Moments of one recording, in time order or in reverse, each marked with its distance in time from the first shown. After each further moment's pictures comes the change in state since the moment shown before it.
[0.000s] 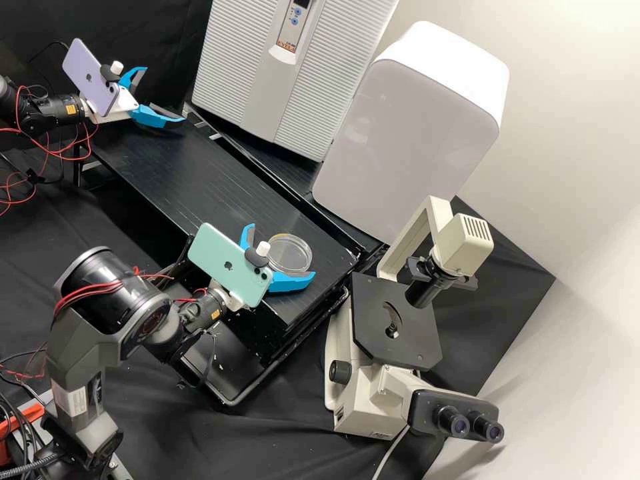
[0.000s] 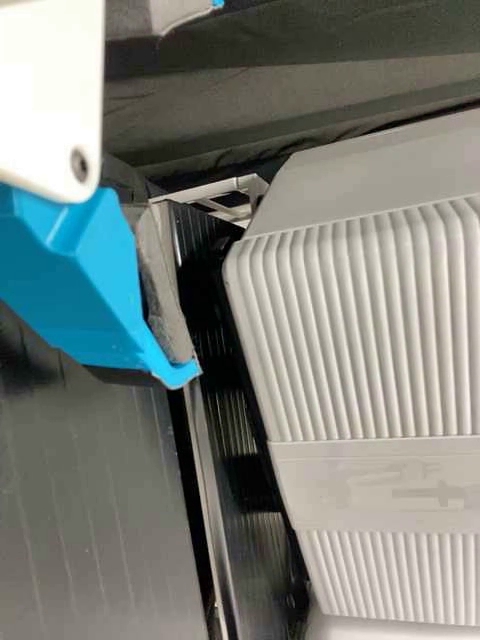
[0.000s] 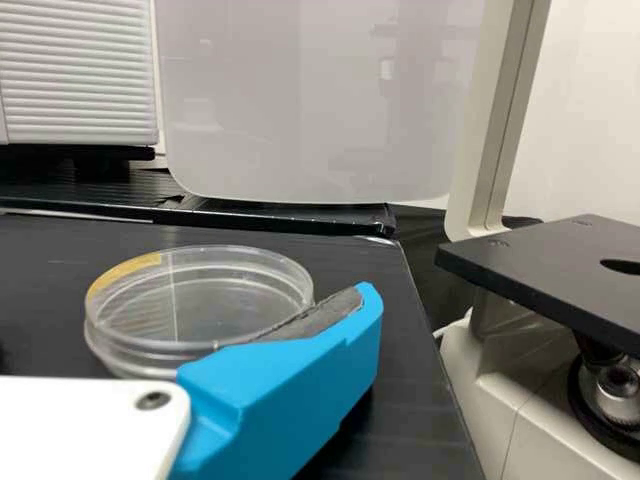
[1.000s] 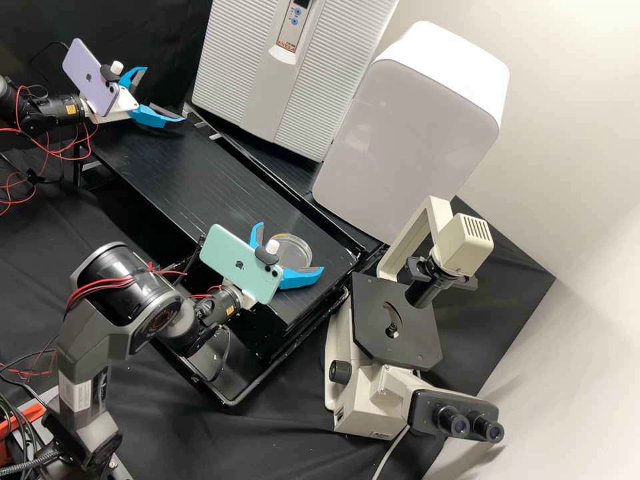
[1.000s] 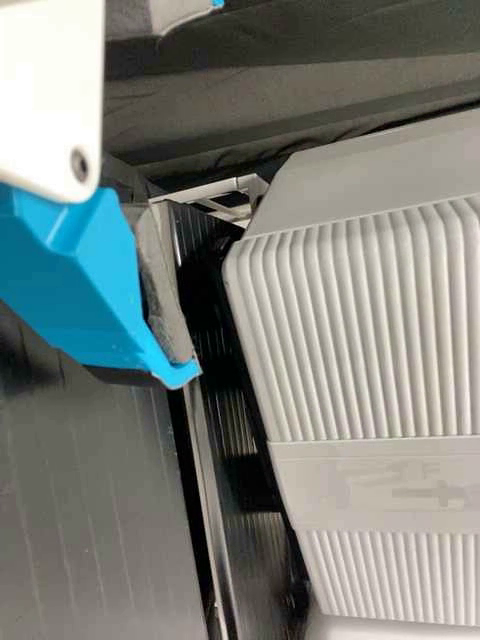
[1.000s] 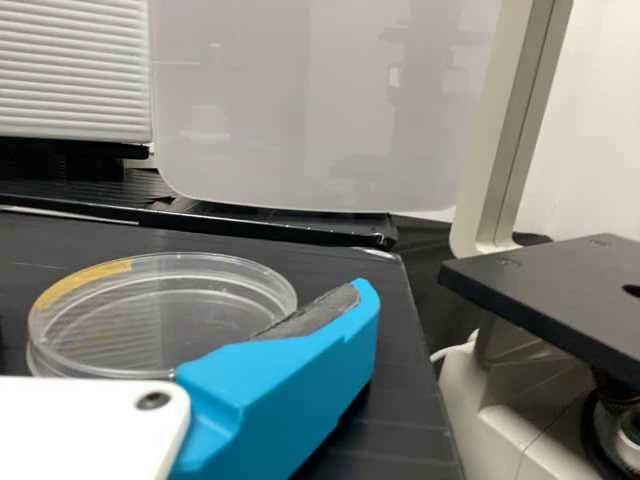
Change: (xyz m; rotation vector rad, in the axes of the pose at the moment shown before) left arm 0.000 0.000 0.000 0.000 0.000 0.000; right arm 0.018 0.001 0.012 -0.009 -0.053 -0.062
